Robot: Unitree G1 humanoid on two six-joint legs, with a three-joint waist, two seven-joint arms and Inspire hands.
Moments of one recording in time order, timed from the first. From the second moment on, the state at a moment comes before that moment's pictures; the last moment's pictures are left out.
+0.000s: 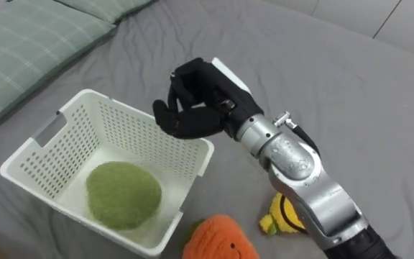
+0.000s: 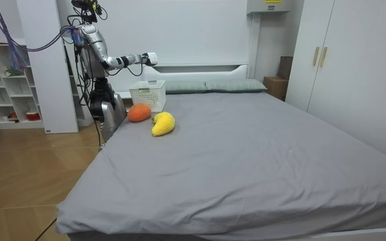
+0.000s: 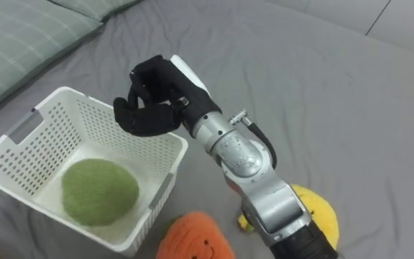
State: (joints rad) left arm 0.12 0.19 0.11 1.04 -0.23 0.06 0.04; right arm -0.32 -0.23 0.45 -0.06 0.13 0.12 0.16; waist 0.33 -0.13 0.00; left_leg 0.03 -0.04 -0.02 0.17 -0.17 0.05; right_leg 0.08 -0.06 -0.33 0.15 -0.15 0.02
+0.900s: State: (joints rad) left arm 0.15 0.17 0.17 1.06 -0.25 0.06 0.04; right arm -0.13 -0.27 0.27 0.01 0.18 0.09 0.02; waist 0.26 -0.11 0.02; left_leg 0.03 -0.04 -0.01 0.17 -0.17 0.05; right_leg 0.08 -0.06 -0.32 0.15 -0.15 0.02
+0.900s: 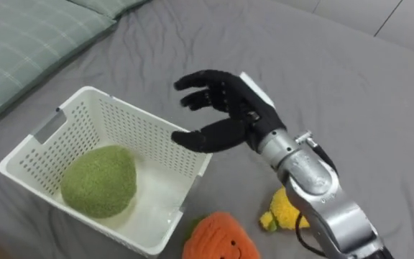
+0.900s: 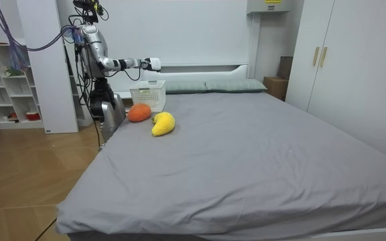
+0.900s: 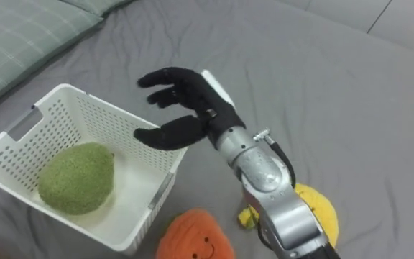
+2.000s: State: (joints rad) left arm 0.04 0.21 0.03 1.10 -0.37 0.06 0.05; right arm -0.55 -0.37 0.19 1.11 -0.19 0.06 -0.25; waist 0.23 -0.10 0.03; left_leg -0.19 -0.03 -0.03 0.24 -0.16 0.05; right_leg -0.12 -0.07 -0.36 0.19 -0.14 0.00
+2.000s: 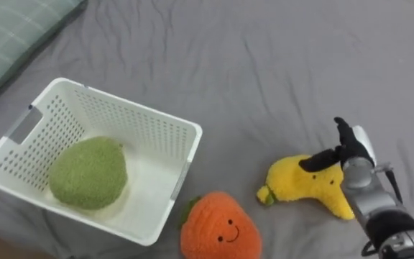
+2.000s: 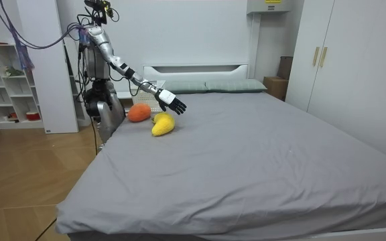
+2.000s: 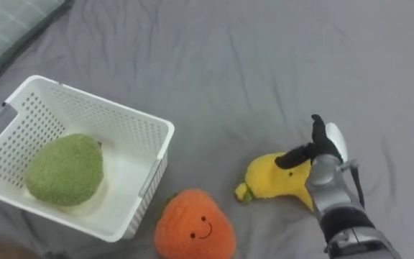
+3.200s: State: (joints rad) left arm -0.06 0.23 -0.05 1.18 -0.48 0.06 0.04; right arm -0.57 -0.40 0.46 1.27 -0.53 0.11 -0.15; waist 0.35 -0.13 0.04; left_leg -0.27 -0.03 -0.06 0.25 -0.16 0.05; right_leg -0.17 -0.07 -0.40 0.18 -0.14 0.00
